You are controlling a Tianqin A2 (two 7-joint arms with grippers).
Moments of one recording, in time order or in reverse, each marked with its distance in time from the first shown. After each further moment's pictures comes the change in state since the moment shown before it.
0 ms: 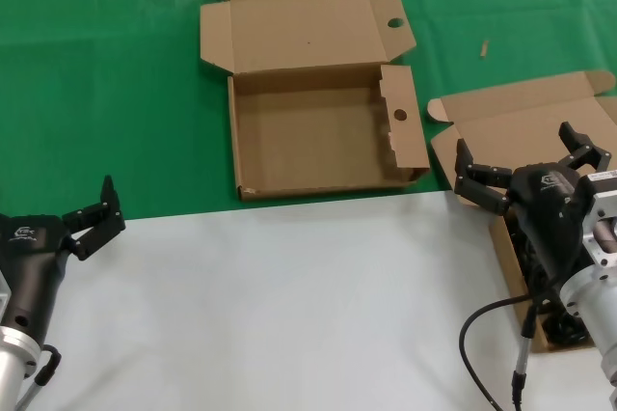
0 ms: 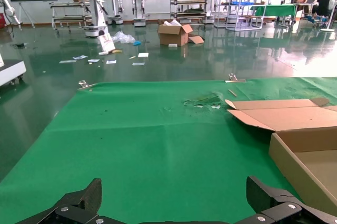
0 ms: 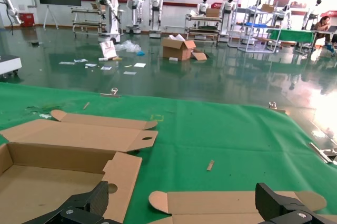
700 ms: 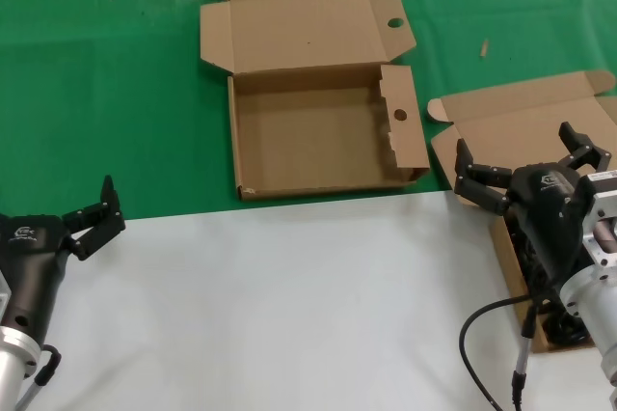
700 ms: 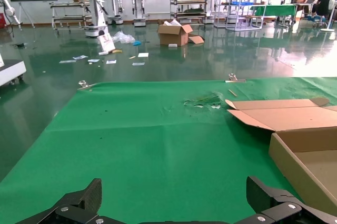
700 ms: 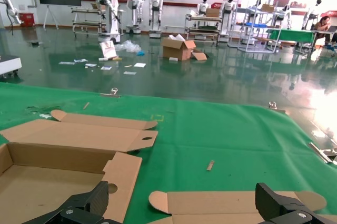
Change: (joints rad) left arm 0.000 0.000 0.000 0.000 0.000 0.000 0.000; right arm 0.000 0.000 0.000 0.000 0.000 0.000 0.000
